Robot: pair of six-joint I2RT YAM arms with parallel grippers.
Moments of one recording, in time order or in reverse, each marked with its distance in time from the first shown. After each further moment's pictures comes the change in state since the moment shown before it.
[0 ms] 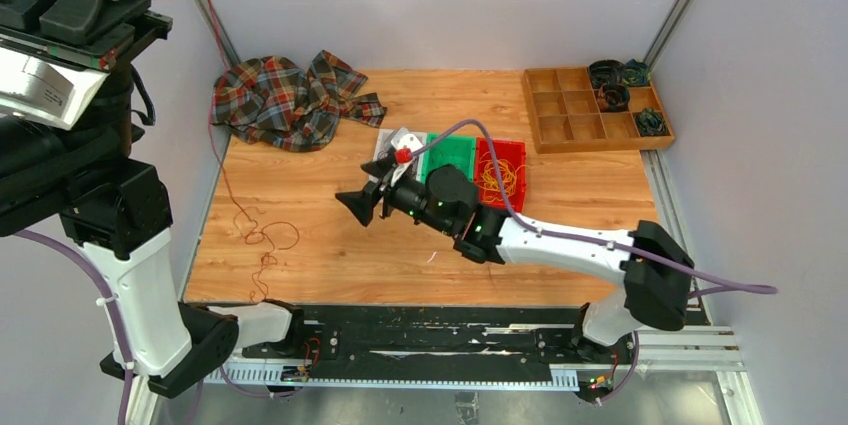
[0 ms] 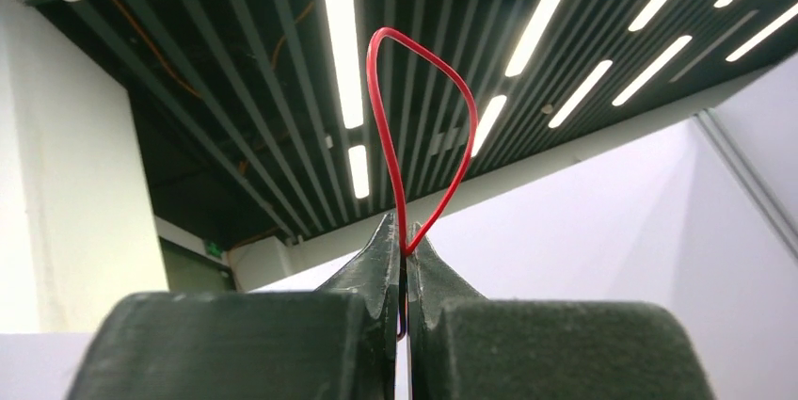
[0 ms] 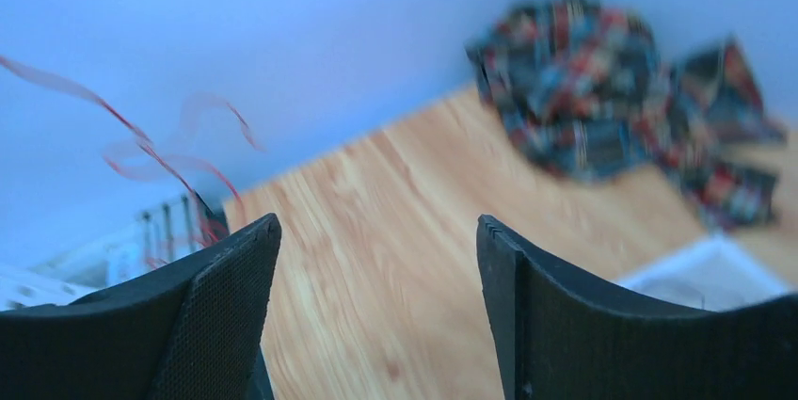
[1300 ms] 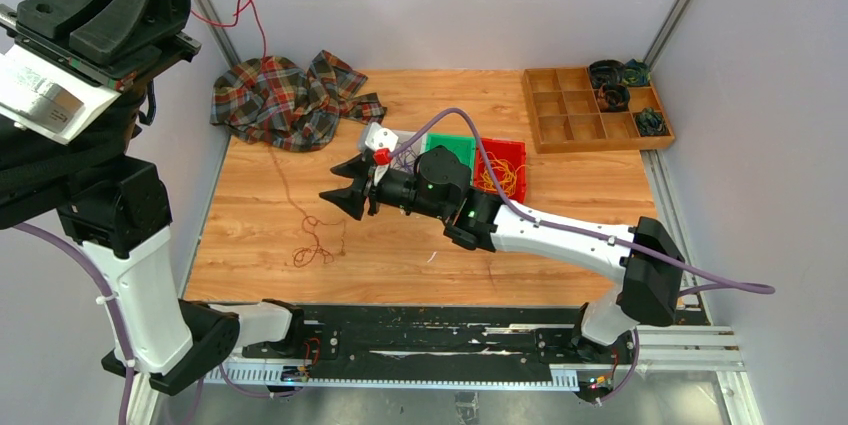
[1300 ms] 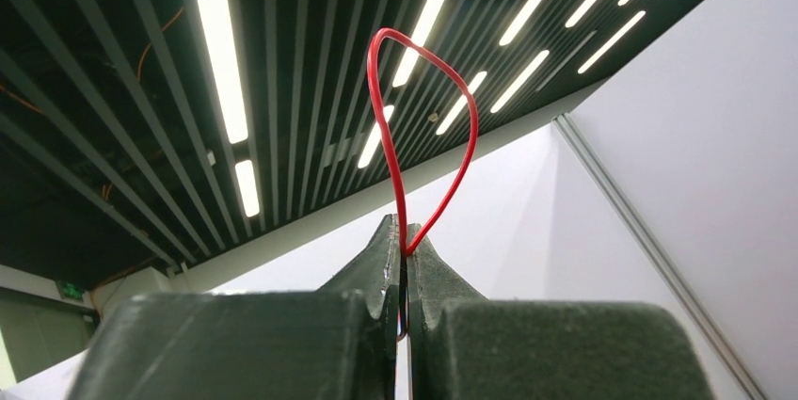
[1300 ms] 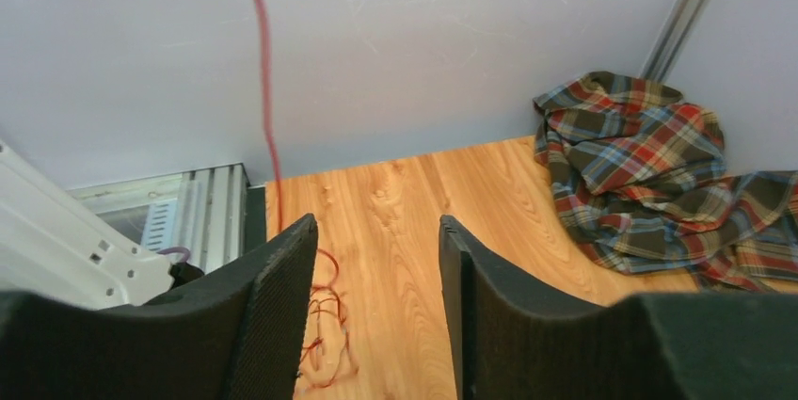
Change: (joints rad) left arm 0.000 0.012 0.023 -0.068 0.235 -0.151; right arm 0.000 0.021 0.241 -0.116 -0.278 -0.180
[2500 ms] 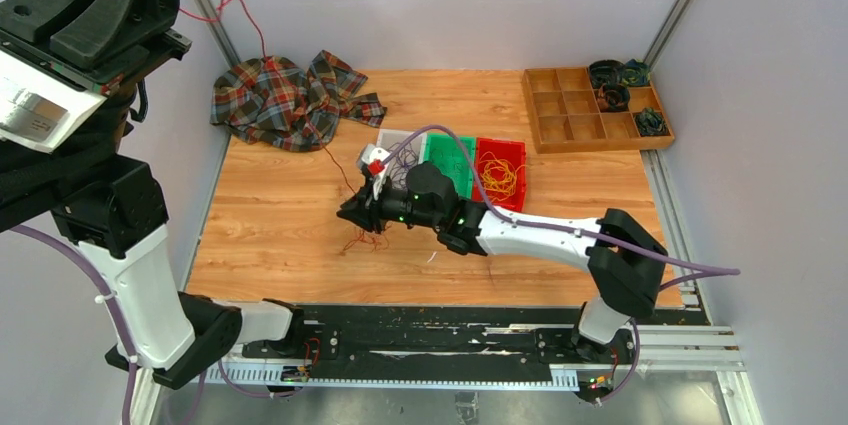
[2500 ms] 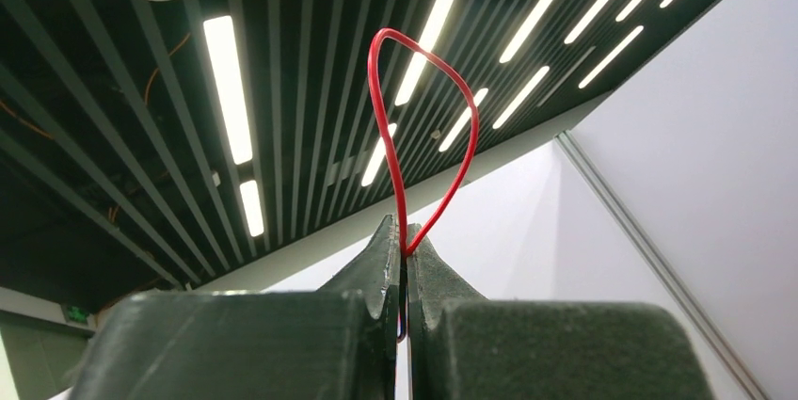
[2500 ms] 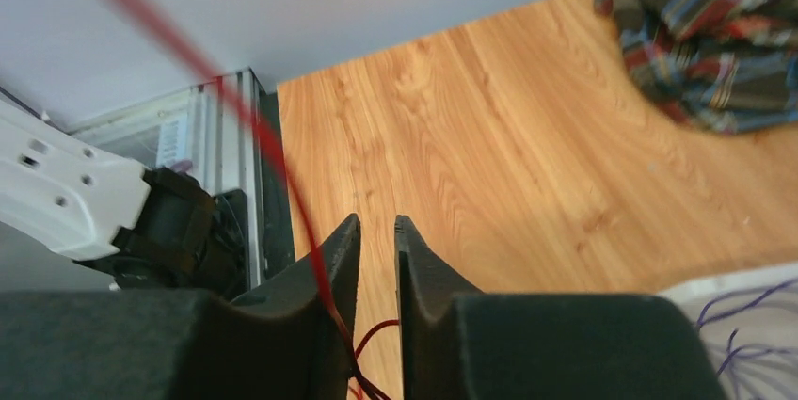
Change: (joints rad) left arm 0.000 0.028 0.070 -0.003 0.014 -0.002; right arm -0.040 0.071 -0.116 0.004 -0.071 0.135
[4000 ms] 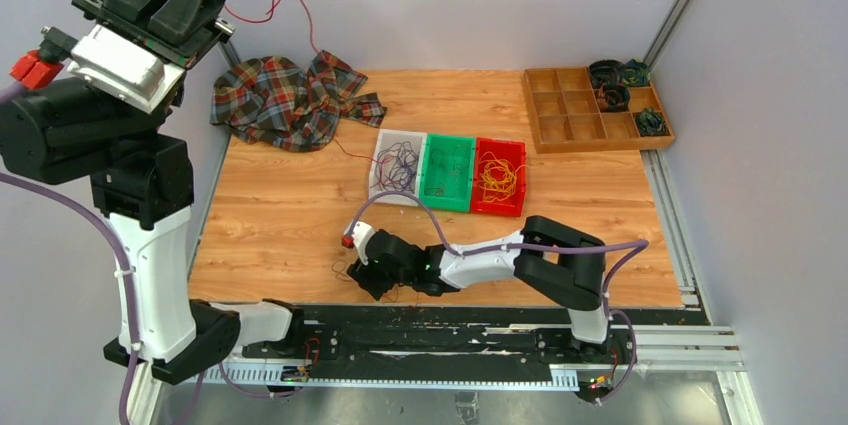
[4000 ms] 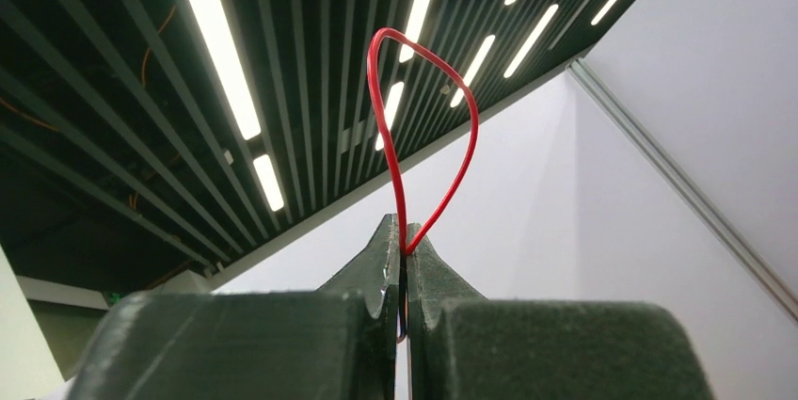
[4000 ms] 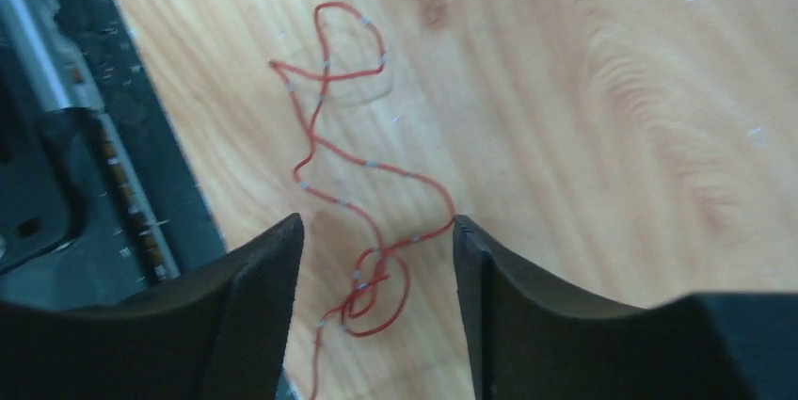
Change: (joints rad) left arm 0.000 -0.027 -0.199 0.068 0.020 0.157; right arm 0.182 0.282 -0.126 -0.186 0.302 0.026
